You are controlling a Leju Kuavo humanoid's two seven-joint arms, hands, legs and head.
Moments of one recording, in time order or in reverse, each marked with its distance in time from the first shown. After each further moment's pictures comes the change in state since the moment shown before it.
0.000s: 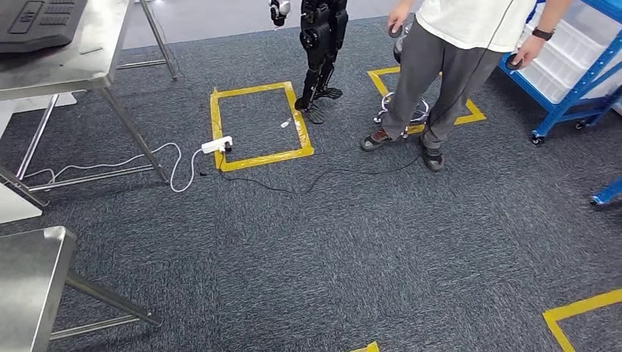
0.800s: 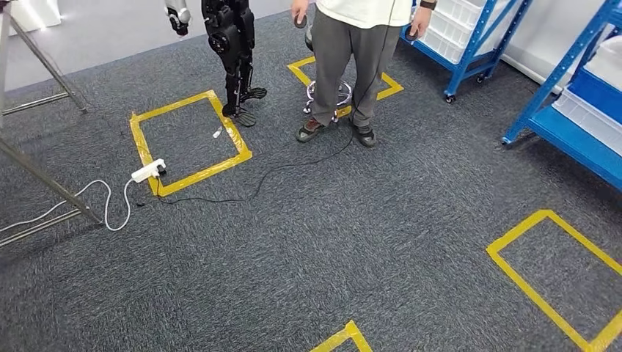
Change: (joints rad) left arm -0.007 -0.003 0.000 0.000 -0.002 0.002 -0.011; right arm -0.003 0.001 0.000 0.000 -0.001 0.000 -0.003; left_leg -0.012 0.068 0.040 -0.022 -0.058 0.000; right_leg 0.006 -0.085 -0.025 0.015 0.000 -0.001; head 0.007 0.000
